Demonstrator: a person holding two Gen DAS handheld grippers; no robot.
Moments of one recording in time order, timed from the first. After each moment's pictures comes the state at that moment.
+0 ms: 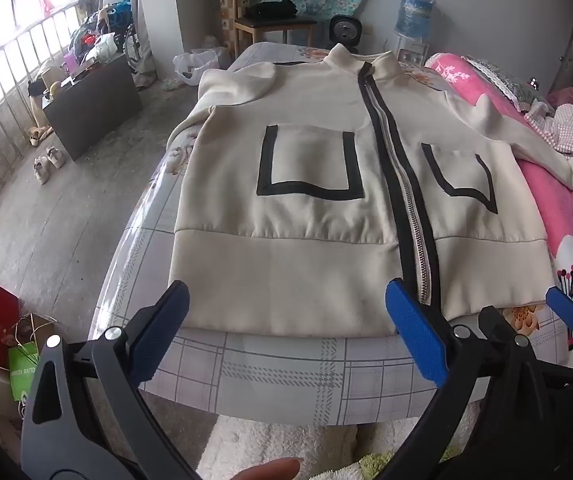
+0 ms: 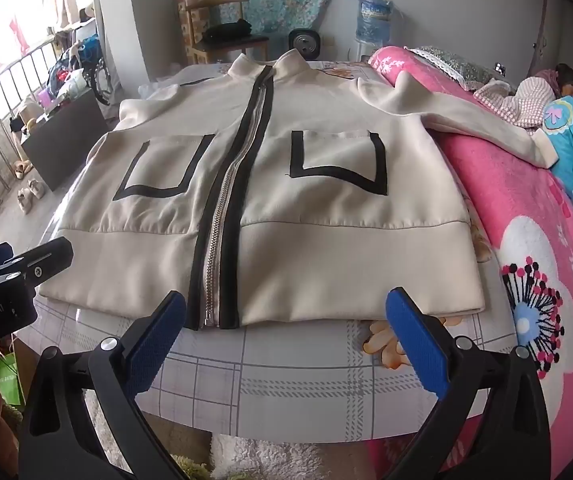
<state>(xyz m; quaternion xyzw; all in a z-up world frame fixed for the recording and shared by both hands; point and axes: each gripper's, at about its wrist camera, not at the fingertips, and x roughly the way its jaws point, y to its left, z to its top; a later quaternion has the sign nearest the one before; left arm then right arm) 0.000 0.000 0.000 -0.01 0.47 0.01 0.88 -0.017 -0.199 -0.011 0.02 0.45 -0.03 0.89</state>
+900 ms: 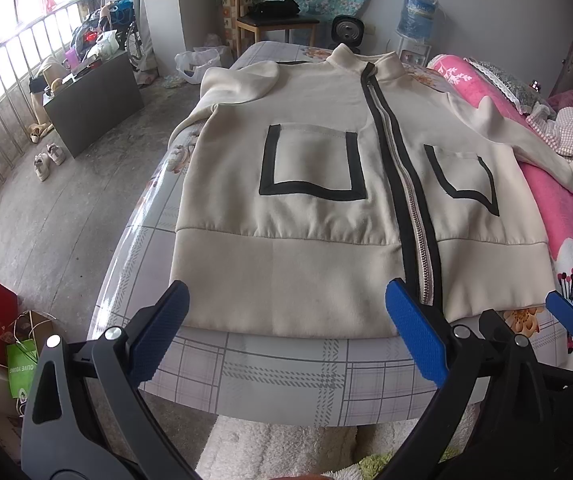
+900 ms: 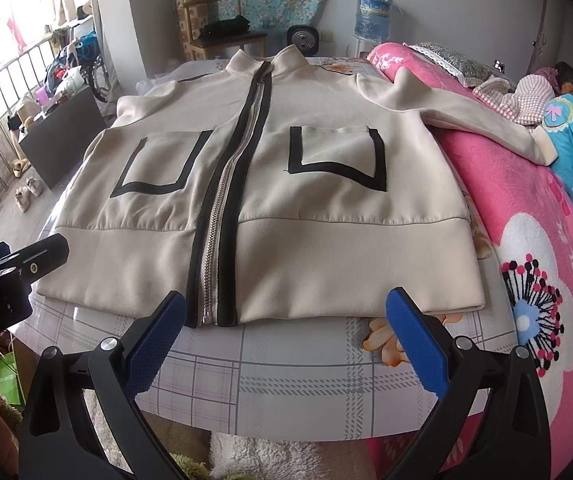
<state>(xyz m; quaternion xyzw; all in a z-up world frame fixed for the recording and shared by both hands) 0.000 0.000 0.000 -0.02 0.47 0.00 0.88 -0.016 -0.200 -0.013 0.01 0.45 -0.03 0.89</state>
